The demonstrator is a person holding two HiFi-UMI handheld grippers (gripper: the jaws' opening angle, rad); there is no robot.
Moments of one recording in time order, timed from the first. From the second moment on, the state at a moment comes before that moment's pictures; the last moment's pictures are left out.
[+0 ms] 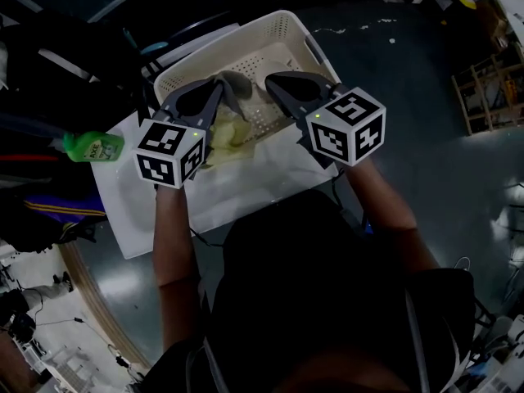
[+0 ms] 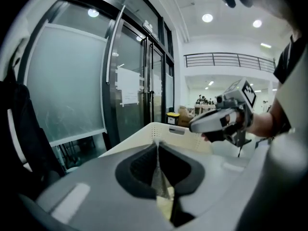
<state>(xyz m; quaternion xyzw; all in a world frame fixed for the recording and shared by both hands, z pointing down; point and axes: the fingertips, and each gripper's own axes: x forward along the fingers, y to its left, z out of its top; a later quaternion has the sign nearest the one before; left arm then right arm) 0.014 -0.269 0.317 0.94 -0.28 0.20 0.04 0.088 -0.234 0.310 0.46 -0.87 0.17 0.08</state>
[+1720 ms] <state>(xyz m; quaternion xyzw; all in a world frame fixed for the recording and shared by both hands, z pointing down) -0.057 -0.236 0.299 0.89 -0.42 0.13 0.08 0.037 -0.226 0.304 0.38 -0.90 0.17 0.09</state>
